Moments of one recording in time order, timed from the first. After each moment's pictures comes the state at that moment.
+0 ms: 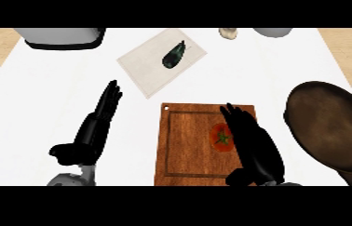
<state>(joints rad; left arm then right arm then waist) -0.05 0.16 -0.24 -1.57 0.11 0.15 -0.11 -0.12 -0.32 0.59 -1.81 0.83 0.14 0.69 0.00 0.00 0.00</state>
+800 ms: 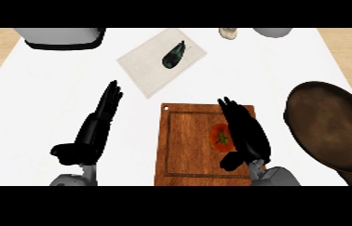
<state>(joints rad) -0.04 0.10 -0.19 -1.56 0.05 0.09 -0.11 -0.14 -0.16 0.44 -1.56 0.92 0.10 0.50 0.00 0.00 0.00</state>
